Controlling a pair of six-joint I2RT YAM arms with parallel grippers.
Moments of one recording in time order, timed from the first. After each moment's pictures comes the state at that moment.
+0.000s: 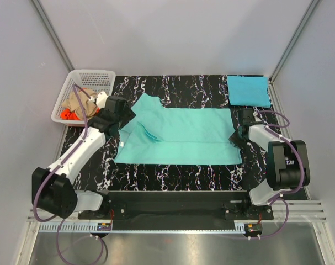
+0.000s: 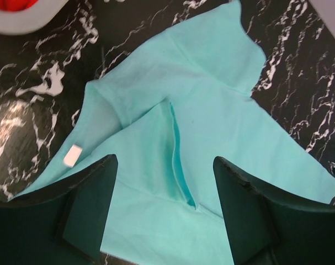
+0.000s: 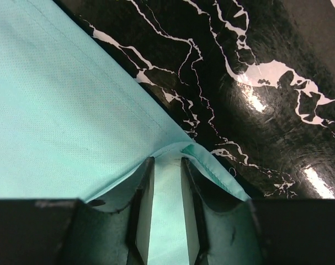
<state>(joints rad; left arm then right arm) -0.35 1.30 1.05 -0.52 -0.38 -0.95 0.05 1.58 0.87 -0.44 0.17 0.78</state>
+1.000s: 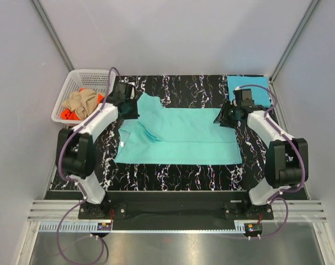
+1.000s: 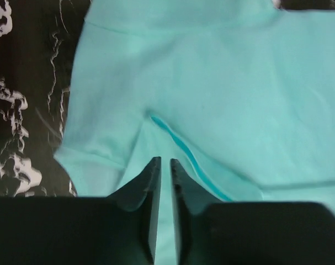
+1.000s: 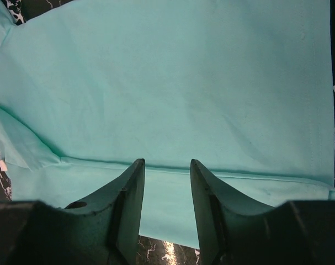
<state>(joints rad) -0.26 1.79 1.38 -0.54 0.01 -0.29 0.11 1.61 1.15 -0.46 -0.23 0.49</state>
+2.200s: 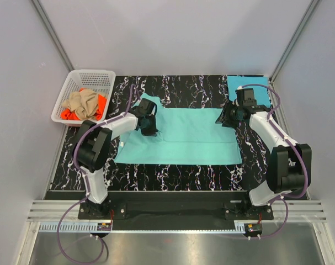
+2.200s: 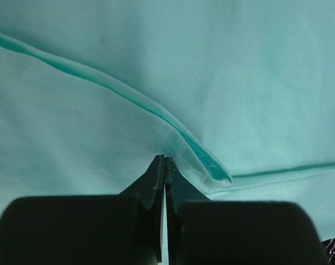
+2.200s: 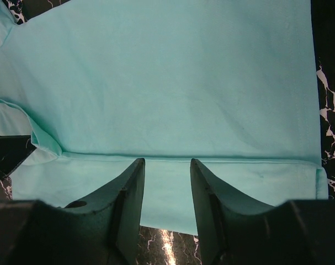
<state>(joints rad) -0.46 1.88 1.23 -0.41 0.05 -0.57 0.11 1.56 1.16 -0.52 -0.20 0.49</state>
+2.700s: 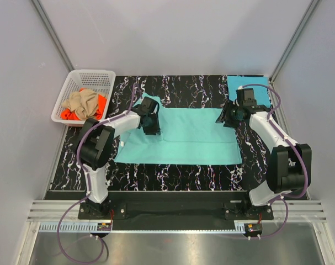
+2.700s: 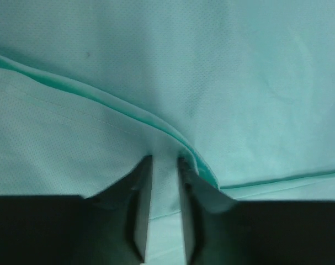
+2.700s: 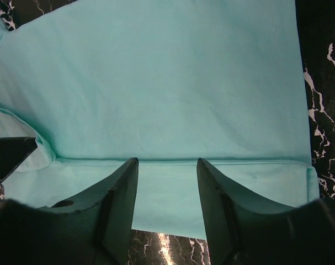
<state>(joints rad) -0.47 1.93 1.29 -0.42 0.05 -0.58 0.11 1.56 1.16 -0.52 -0.18 0.49</state>
